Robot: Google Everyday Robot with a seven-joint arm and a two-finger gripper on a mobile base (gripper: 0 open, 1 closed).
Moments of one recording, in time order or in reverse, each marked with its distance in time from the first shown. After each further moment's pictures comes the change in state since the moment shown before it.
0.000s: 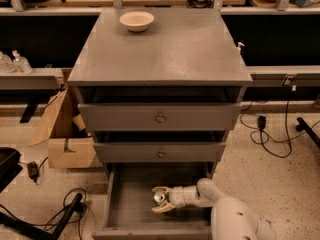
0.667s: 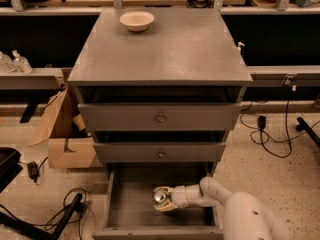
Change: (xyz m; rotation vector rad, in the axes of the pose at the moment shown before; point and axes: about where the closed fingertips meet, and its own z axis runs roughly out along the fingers) arm -0.025 0.009 -0.014 -0.005 0.004 -0.012
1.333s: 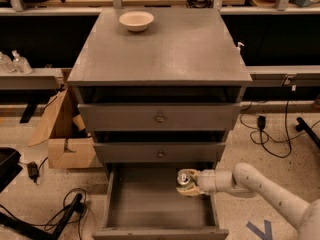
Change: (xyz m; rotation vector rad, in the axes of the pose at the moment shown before) arm -0.129 0.002 -0.152 0.191 0.078 0.027
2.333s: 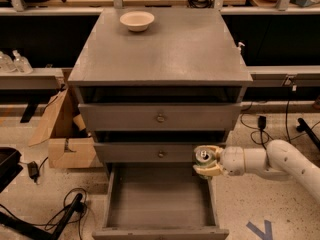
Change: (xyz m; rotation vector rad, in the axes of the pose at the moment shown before) arm -0.165 0.003 -0.125 0.020 -0.105 0.001
